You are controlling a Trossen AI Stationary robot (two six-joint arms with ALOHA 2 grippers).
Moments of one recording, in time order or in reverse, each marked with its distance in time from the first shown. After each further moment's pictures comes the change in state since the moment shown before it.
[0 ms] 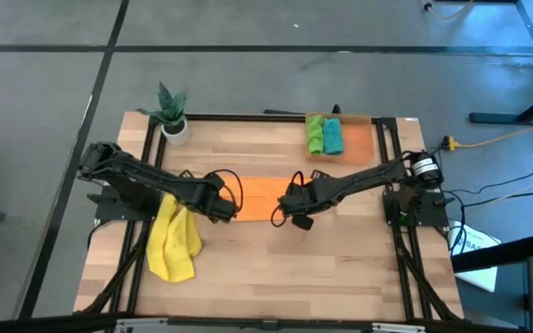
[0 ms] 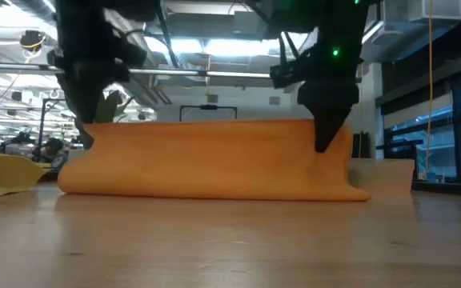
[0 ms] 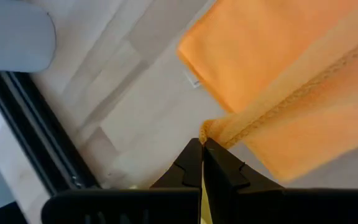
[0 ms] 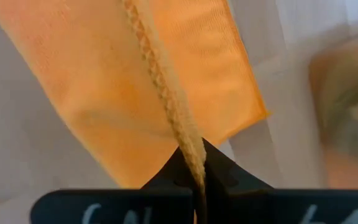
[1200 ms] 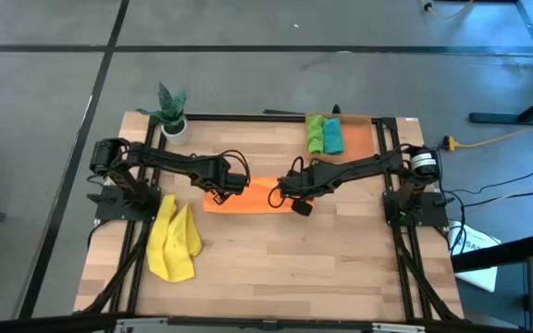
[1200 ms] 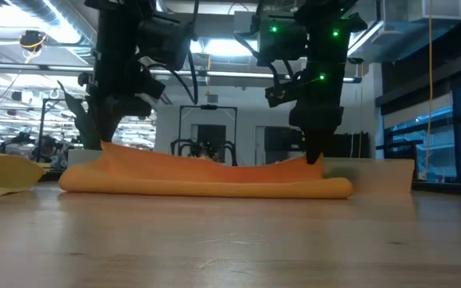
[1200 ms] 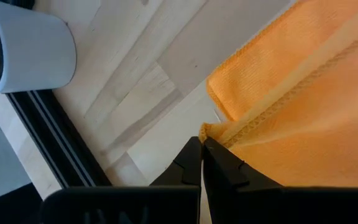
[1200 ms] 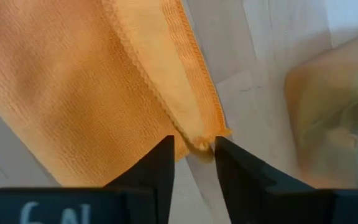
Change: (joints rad) left arm 0.265 0.076 0.000 0.060 -0.014 0.243; right arm -0.136 0.000 -0.053 0.099 0.008 -0.158
